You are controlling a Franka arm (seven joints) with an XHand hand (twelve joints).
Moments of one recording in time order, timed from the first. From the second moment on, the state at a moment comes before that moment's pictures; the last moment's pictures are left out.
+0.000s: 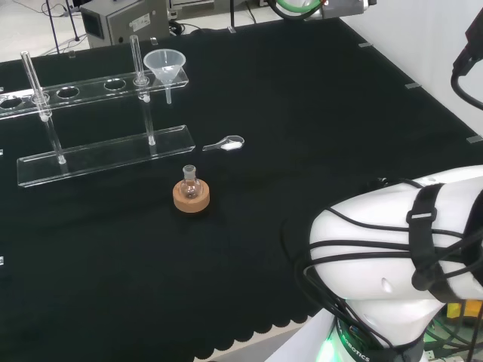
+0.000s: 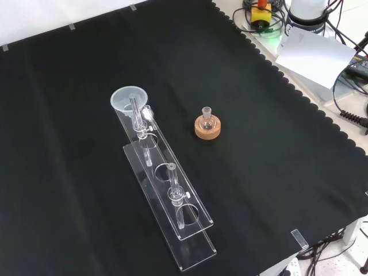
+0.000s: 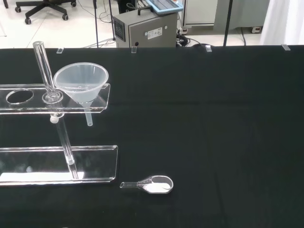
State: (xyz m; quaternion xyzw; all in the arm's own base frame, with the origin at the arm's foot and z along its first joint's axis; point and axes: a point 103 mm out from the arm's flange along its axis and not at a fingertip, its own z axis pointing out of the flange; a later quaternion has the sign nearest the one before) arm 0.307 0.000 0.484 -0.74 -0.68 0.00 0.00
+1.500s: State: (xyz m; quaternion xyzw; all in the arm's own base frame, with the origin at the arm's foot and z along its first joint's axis) arm 0.366 0.022 0.429 -0.76 -0.65 0.05 0.02
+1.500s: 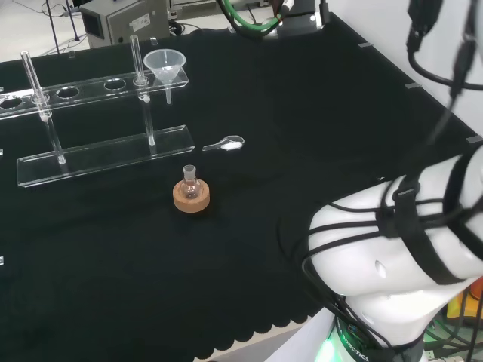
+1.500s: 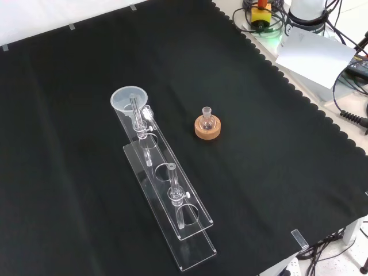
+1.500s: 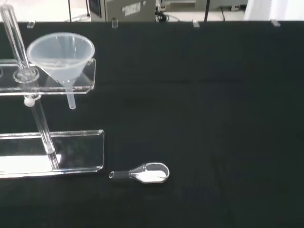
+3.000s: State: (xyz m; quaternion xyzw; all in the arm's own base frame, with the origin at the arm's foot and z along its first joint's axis) arm 0.553 0.053 0.341 -0.69 -0.71 0.12 0.07
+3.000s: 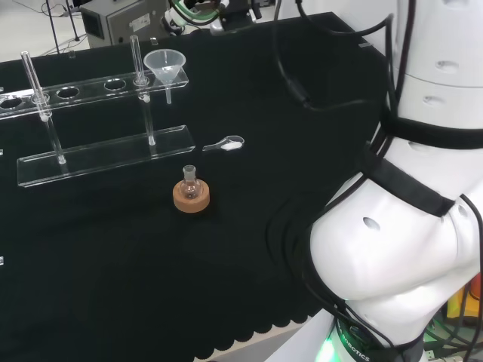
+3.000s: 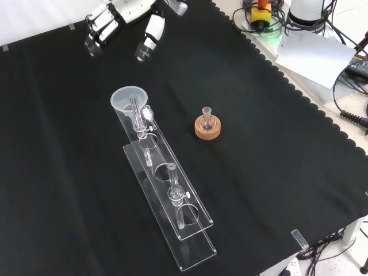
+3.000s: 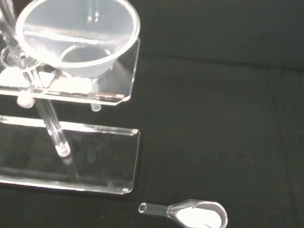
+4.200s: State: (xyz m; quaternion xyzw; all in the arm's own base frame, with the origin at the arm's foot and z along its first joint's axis) arm 0.580 0.090 0.298 -0.64 -0.73 0.21 0.12
